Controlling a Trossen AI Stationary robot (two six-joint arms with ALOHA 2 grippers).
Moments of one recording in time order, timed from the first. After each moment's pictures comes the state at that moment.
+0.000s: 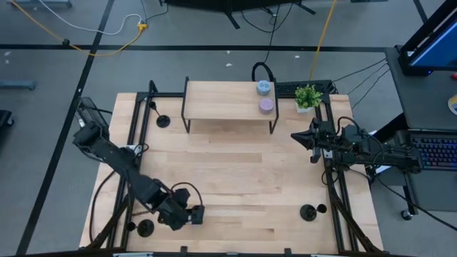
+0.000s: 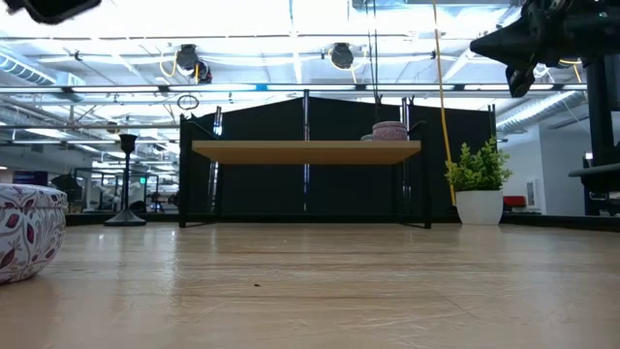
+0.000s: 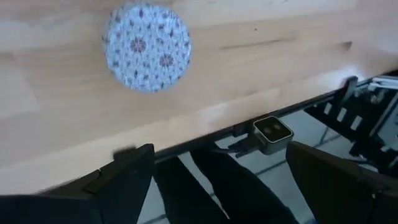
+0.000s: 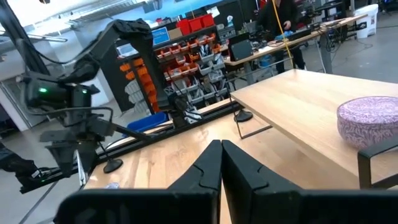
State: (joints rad) left arm -0.69 1.59 1.14 -0.52 -0.03 -2.18; right arm -0.11 0.19 0.29 -0.08 0.05 0.34
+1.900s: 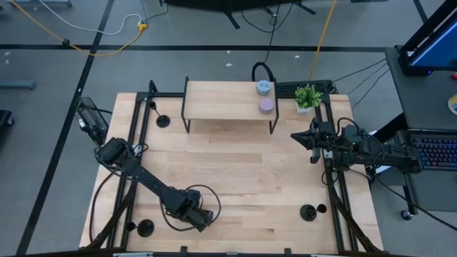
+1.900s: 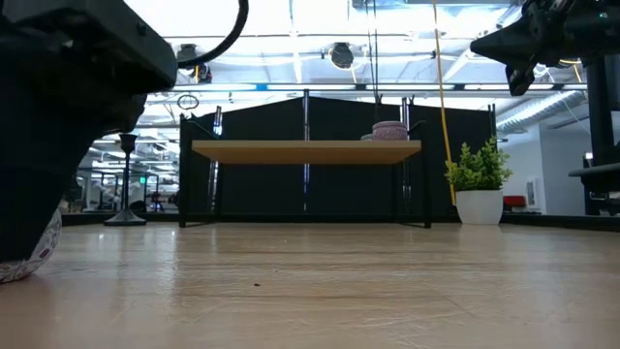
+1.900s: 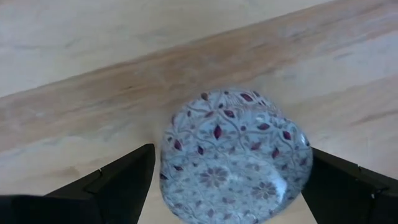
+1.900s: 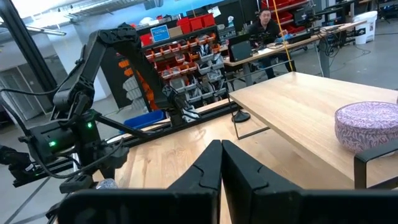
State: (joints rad) left arm -0.60 1.92 1.25 -0.72 0.10 -1.93; right arm -0.11 0.19 0.30 -0.08 0.05 0.30
